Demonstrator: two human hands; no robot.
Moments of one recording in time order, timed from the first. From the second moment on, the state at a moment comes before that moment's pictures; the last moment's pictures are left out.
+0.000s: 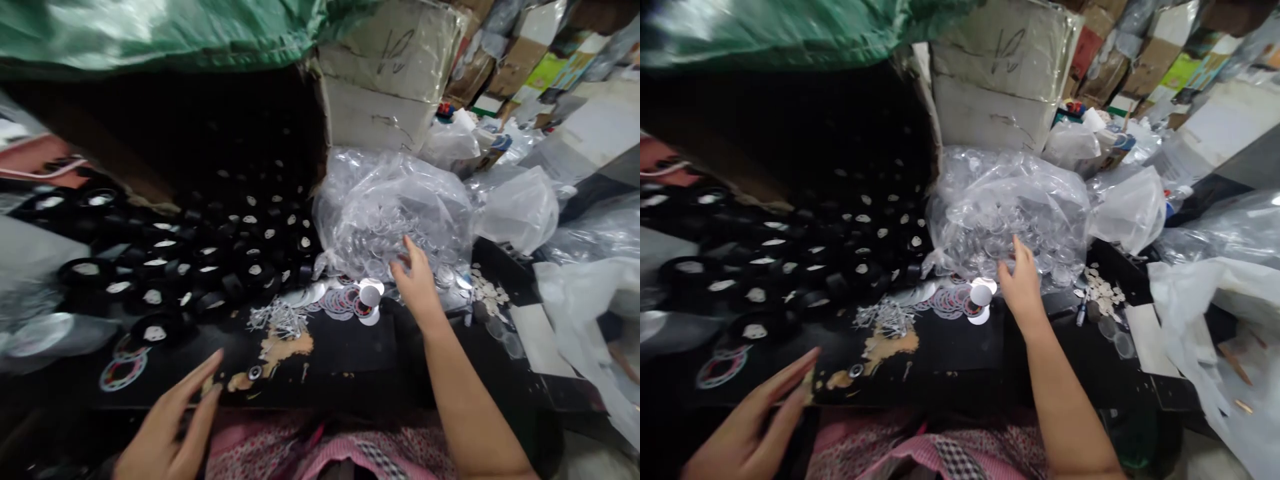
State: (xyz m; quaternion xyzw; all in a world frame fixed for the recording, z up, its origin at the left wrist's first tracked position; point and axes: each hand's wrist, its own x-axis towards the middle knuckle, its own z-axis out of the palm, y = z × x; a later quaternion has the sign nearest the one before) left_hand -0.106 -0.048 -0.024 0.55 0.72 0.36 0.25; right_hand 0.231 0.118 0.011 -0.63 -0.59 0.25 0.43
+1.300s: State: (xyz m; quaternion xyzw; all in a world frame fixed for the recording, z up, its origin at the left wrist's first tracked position) left_hand -0.039 0.023 -0.044 0.73 0.60 0.31 0.10; right_hand 0.157 0.080 -0.016 -0.44 -0.86 0.17 0.21
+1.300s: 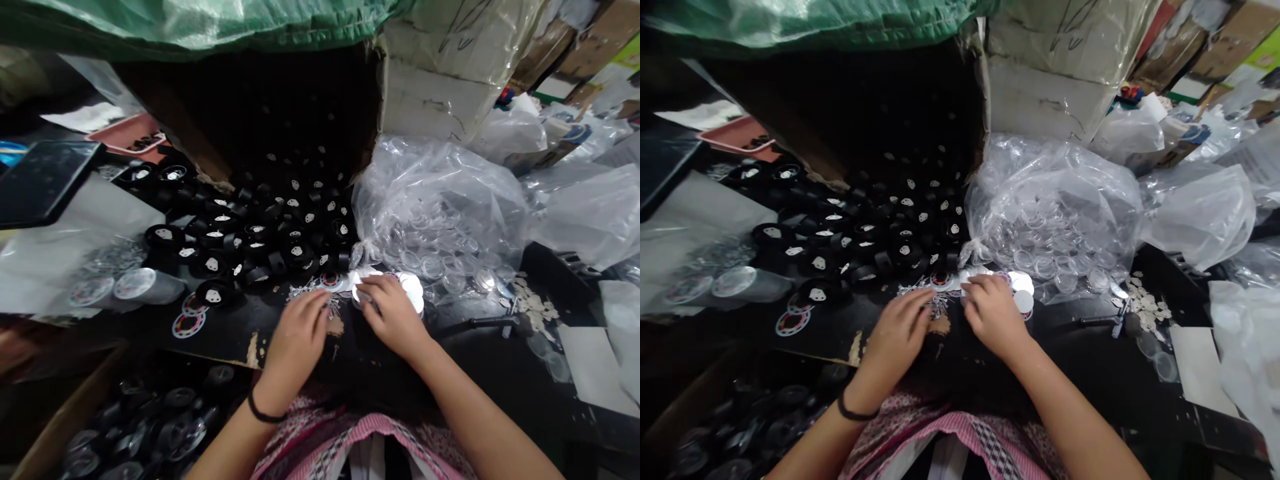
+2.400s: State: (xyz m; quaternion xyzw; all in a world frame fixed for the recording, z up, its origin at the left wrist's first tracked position) left_hand -0.104 0.017 -0.039 0.64 0.68 0.37 0.00; right_hand 0.128 0.059 0.002 -0.49 -0.83 0.21 0.15
